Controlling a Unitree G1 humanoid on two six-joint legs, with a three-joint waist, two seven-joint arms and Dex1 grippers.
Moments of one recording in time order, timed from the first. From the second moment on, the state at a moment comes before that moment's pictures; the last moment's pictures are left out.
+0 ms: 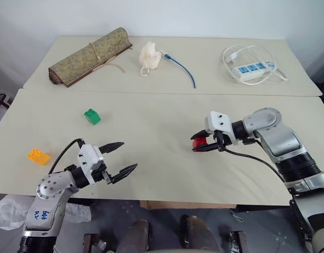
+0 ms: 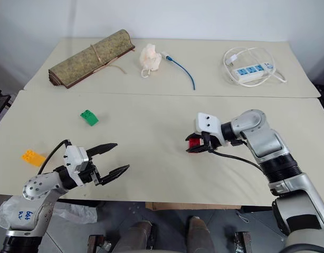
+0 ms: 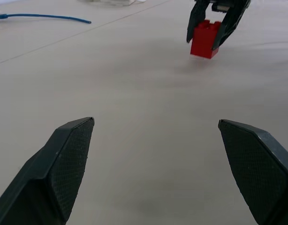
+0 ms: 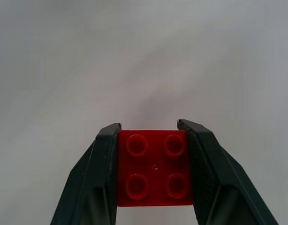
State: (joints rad) left arm 0.05 0.55 0.15 -0.26 -0.40 0.10 -0.83; right arm -0.77 -0.71 0.35 0.24 0.13 0.22 1.35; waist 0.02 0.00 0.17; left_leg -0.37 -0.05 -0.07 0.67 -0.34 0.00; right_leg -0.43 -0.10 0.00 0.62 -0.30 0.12
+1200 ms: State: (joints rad) left arm 0.39 0.21 0.57 -0.26 -0.42 -0.08 -0.42; right arm -0.32 -0.49 -0.13 0.17 0.57 -0.14 1.46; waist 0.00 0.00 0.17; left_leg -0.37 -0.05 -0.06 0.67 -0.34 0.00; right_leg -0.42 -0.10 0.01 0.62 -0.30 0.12
